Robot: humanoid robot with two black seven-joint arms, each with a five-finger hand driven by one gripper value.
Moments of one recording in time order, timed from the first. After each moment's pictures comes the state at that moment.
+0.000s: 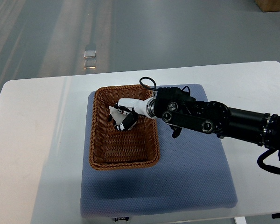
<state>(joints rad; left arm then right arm) -0.06 0.00 0.02 -0.28 0.02 0.01 0.19 1.10 0.00 0.12 0.92 -0.87 0.08 -0.24</state>
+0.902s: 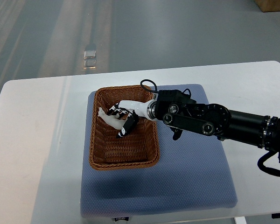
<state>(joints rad) -0.06 0.00 0.02 -0.28 0.02 0.01 0.19 1.09 0.00 0.12 0.92 -0.87 0.07 -0.23</state>
